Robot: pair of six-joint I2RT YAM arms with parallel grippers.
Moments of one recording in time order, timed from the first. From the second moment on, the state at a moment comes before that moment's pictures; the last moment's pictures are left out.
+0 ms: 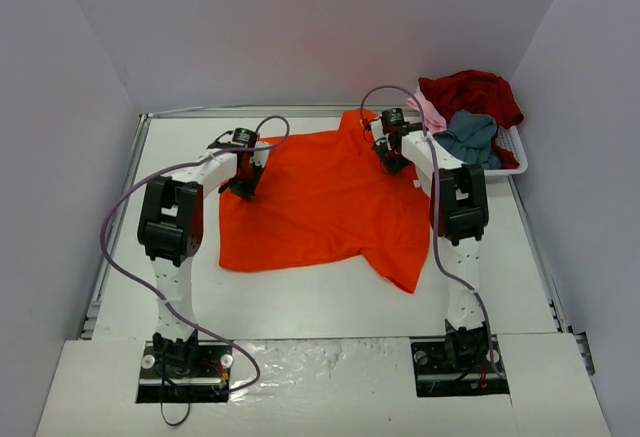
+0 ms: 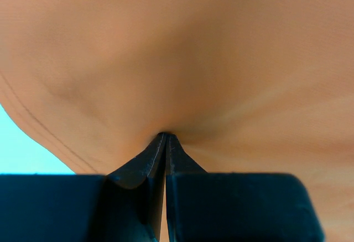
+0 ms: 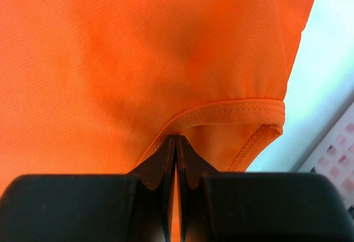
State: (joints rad) left arm -0.25 2.07 1.55 -0.66 0.03 0.13; right arm 0.23 2.33 1.87 -0.65 0.11 -0.32
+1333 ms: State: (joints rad) left arm -0.18 2.47 2.23 -0.88 -0.12 0.17; right arm 0.25 2.48 2.13 -0.66 0.05 -0.33
